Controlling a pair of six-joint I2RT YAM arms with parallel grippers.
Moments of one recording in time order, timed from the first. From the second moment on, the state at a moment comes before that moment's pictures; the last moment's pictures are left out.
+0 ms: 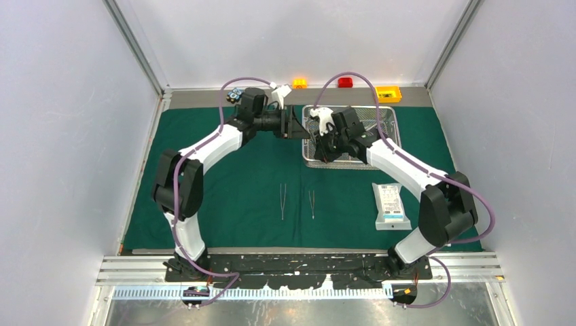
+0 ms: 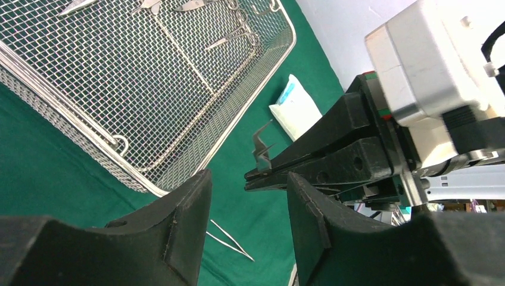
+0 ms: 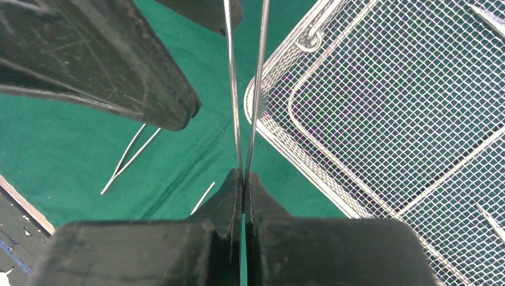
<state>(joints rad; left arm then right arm) -0.44 1.85 1.40 -0.02 0.81 -0.48 0.50 1.55 1.18 -0.42 -0.28 -0.02</state>
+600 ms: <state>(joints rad) -0.45 1.91 1.49 -0.06 0.77 -0.47 0.53 1.59 1.19 -0.44 -0.24 -0.03</state>
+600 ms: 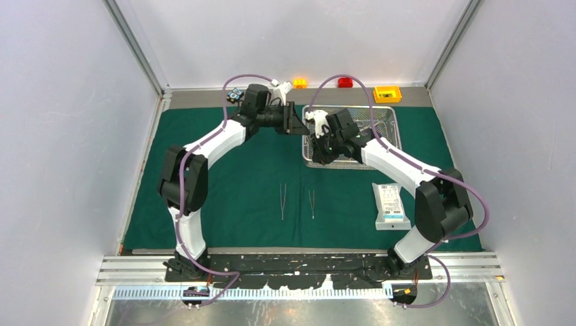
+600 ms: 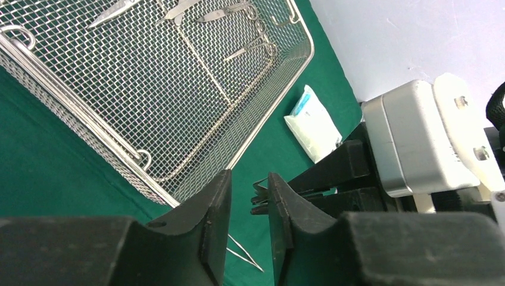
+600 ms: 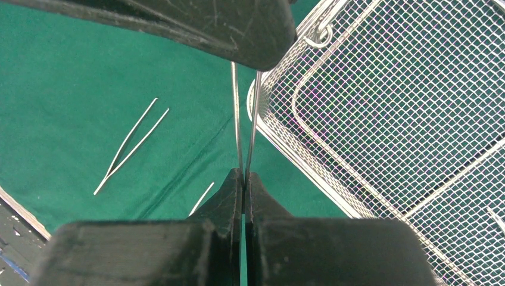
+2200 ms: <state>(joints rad) -0.48 1.99 1.27 -0.43 1.15 0.16 0.43 1.45 1.12 -0.50 -0.39 -0.18</state>
